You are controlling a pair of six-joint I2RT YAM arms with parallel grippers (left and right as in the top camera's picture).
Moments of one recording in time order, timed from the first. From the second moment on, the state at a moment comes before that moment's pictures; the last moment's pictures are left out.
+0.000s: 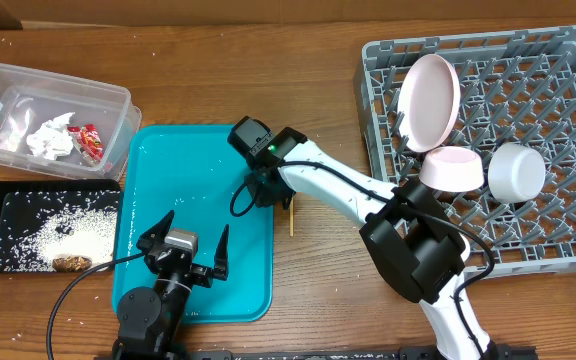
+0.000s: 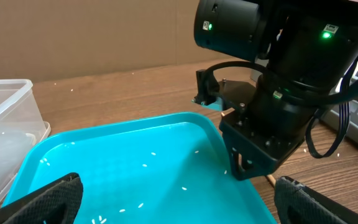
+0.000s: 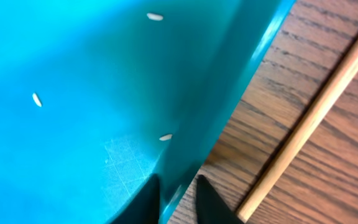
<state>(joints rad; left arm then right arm) -0.14 0.02 0.07 -0.21 0.12 0.02 0.78 2.23 1.74 -0.90 -0.01 0.34</state>
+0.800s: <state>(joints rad) -0.14 0.02 0.07 -0.21 0.12 0.02 0.63 2.19 1.73 -0.90 -0.03 0.39</state>
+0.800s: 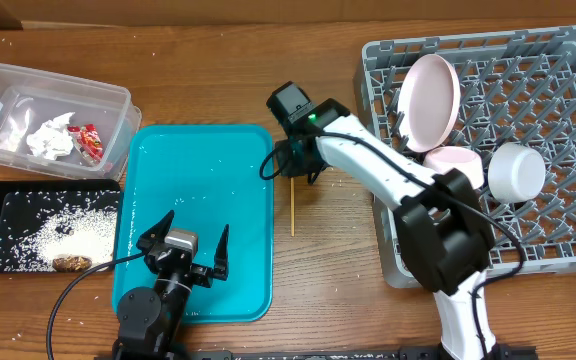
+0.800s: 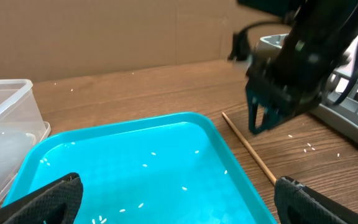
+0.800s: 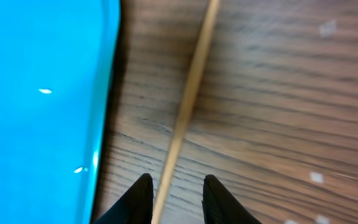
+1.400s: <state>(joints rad) -0.14 0.02 0.07 -0.21 0.12 0.02 0.59 2.14 1.74 -1.02 0.05 0.40</state>
